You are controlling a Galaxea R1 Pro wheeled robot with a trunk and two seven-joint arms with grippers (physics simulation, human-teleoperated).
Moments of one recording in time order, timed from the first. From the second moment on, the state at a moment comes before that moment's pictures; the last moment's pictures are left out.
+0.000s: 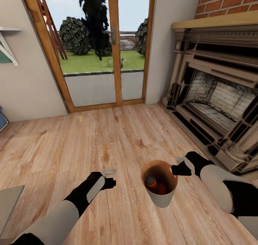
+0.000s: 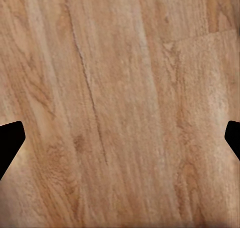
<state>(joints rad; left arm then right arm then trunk) -0.72 -0.05 -0.44 -0.66 0.66 0.65 0.37 -1.11 -0.13 -0.06 -0.09 0.11 0.73 0.23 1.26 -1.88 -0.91</state>
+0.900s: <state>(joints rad) -0.72 -0.07 -0.45 -0.66 0.66 0.65 0.37 -1.11 -0.13 -0.05 -0.09 0.11 0.74 0.23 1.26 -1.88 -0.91</state>
